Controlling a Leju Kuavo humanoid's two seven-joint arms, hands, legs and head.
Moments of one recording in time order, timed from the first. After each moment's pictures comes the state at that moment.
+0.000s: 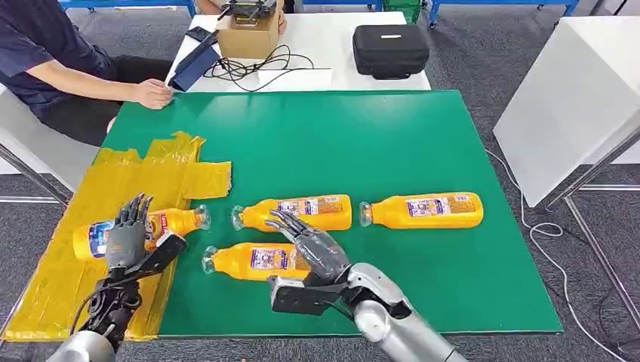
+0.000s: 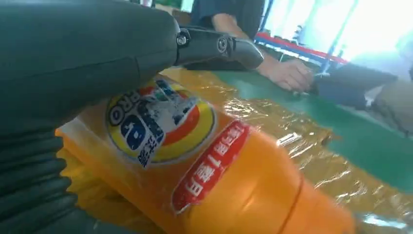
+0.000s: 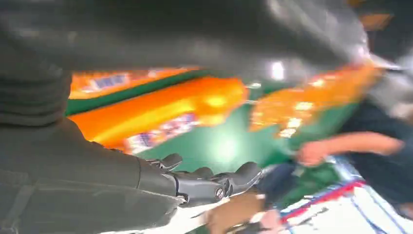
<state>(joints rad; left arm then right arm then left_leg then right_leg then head) -0.38 0.10 0.23 -0.51 -0.88 0.52 -0.60 -0.36 0.05 0.85 -1.21 0.58 -0.09 -0.14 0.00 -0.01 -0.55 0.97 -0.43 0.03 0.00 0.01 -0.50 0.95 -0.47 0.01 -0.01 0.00</state>
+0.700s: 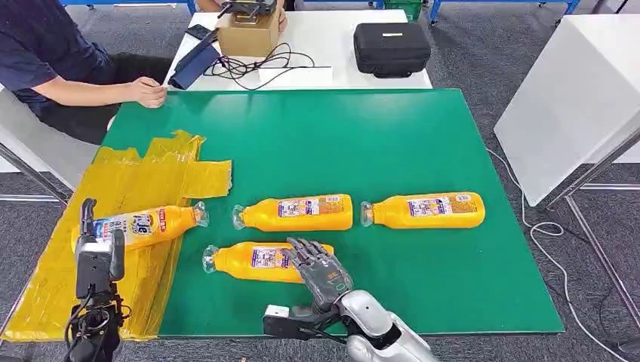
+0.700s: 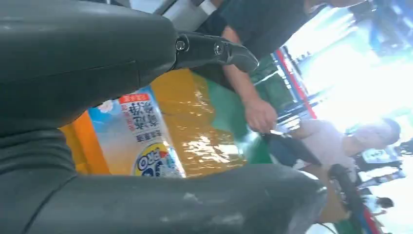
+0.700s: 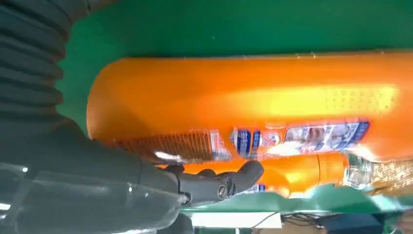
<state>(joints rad) -0.09 0.08 0.22 -1.12 -0.22 0.29 -0.70 -0.32 0.08 0.91 -1.03 0.91 -0.21 0.08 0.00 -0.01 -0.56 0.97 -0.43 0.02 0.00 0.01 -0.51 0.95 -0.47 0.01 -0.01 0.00</state>
